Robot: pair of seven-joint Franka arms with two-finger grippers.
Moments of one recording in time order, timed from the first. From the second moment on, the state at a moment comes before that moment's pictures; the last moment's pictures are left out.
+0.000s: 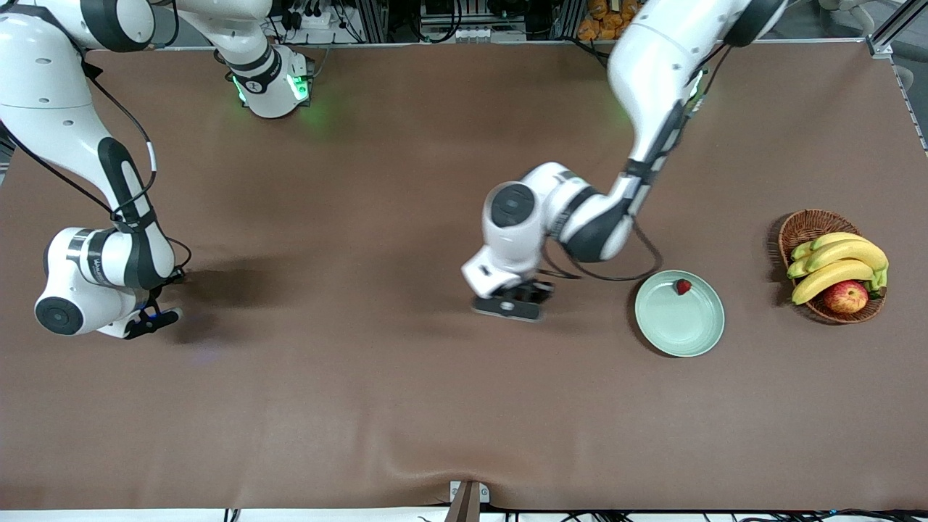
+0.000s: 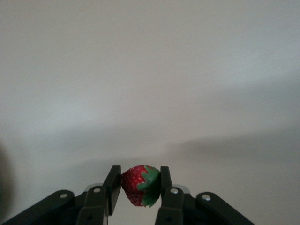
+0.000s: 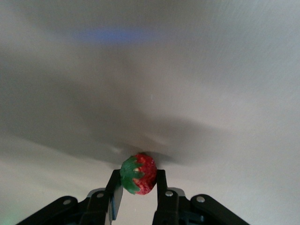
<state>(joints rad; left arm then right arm) -0.48 0.68 -0.16 -1.51 0.32 2.17 -0.57 -0.19 0.70 -0.02 -1.66 -0.18 1.93 -0.48</state>
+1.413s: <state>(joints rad) -0.02 0.55 -0.28 -1.74 0.35 2.20 -0.14 0.45 0.76 0.00 -1.52 0.52 2.00 0.07</state>
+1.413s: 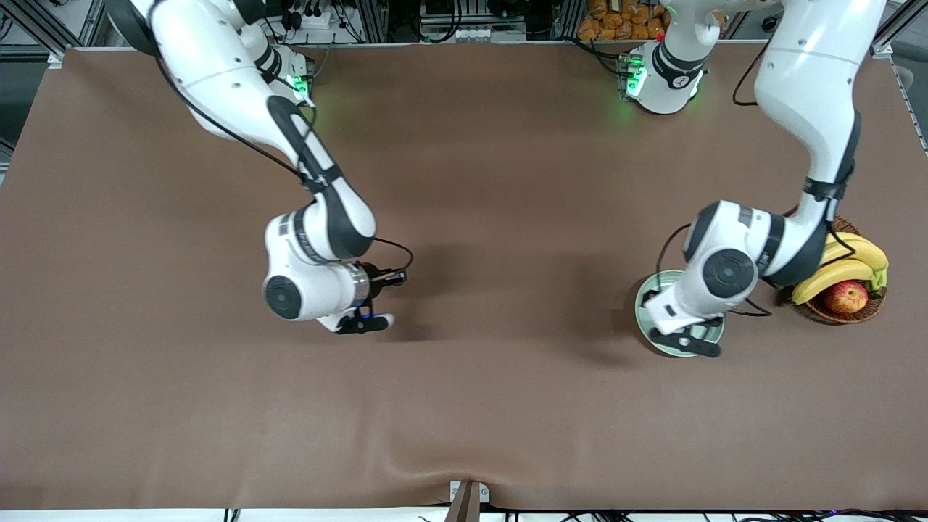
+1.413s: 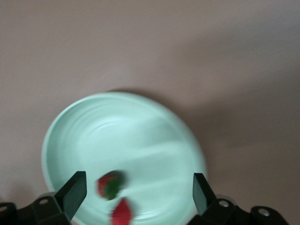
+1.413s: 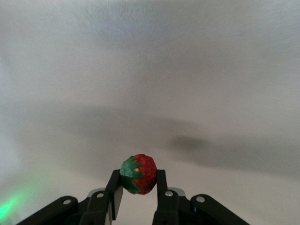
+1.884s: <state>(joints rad) -0.24 0.60 -0.39 -1.64 0.35 2.20 -0.46 0.48 0.79 -0.03 -1.51 0.52 2.06 0.08</state>
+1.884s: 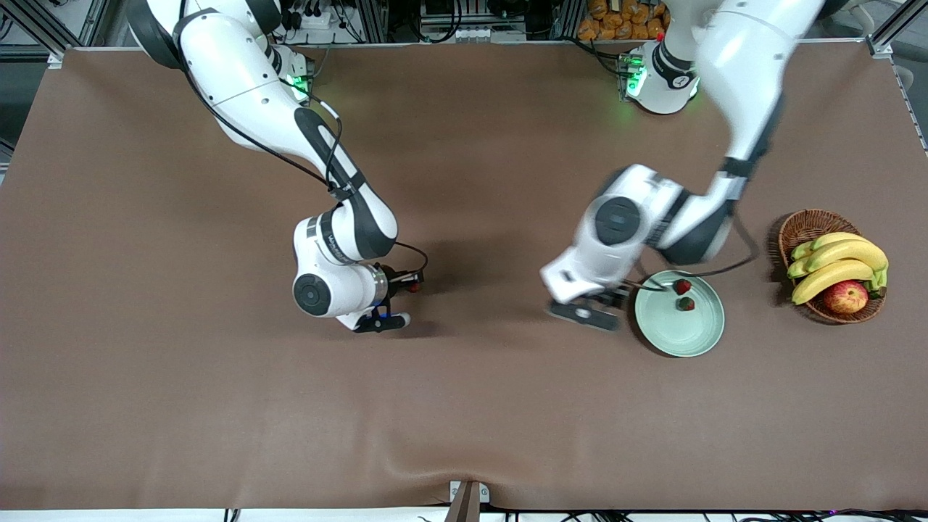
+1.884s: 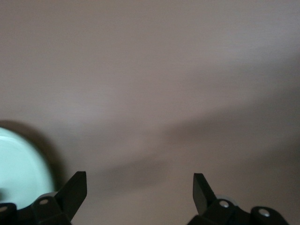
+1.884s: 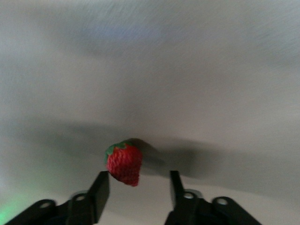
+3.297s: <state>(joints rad) -0.76 1.03 -0.18 -1.24 0.35 2.69 -0.99 0.01 0.23 -0.11 -1.40 0.09 1.61 -0.15</state>
